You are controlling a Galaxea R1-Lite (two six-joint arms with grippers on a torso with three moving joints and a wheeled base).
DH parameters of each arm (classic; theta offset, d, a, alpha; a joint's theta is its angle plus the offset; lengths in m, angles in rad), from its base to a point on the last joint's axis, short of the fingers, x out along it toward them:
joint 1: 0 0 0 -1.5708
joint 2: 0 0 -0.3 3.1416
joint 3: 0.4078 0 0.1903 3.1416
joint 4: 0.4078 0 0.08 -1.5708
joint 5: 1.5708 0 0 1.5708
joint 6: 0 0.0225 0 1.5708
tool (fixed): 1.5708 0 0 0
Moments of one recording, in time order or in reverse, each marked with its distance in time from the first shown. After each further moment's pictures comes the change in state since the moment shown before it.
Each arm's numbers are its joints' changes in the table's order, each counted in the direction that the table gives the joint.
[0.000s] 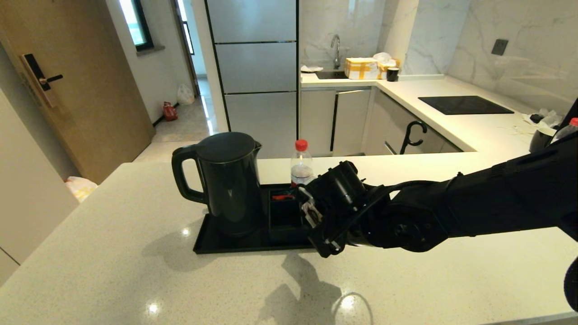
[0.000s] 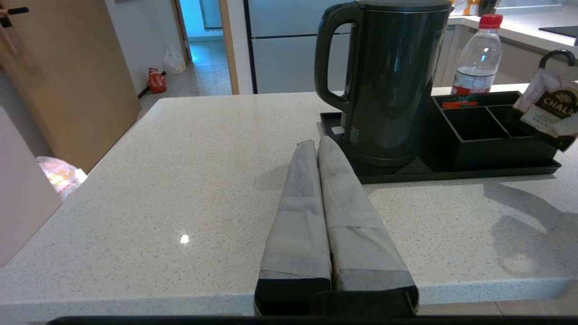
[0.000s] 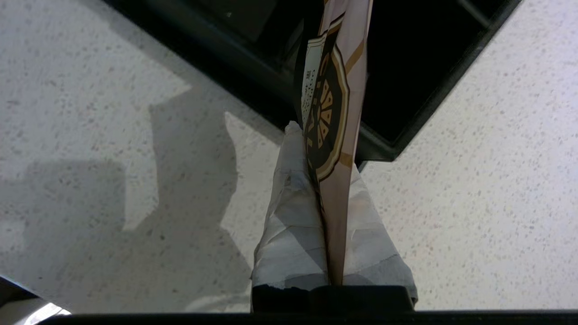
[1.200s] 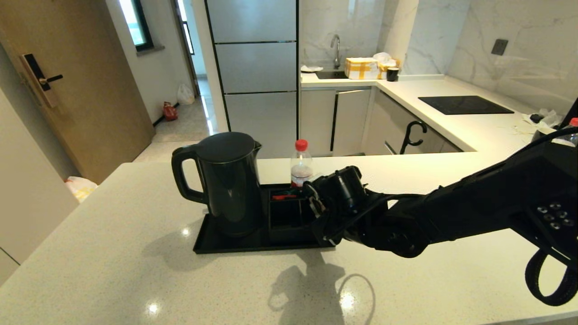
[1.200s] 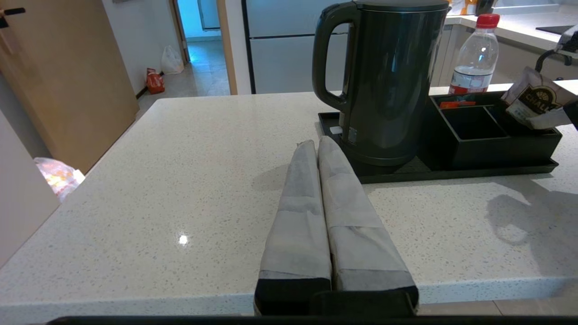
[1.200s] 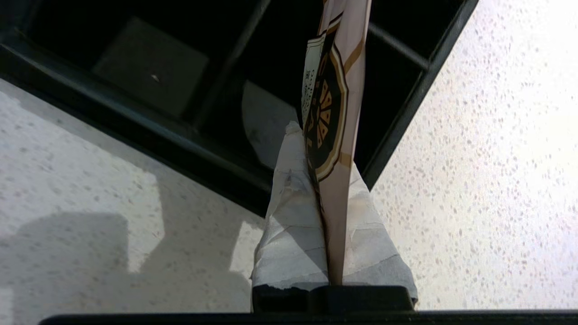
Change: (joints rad) left arm 0.000 0.000 0.000 0.000 0.000 0.000; right arm -0.059 0.076 -0.065 -0.268 0.042 -0.009
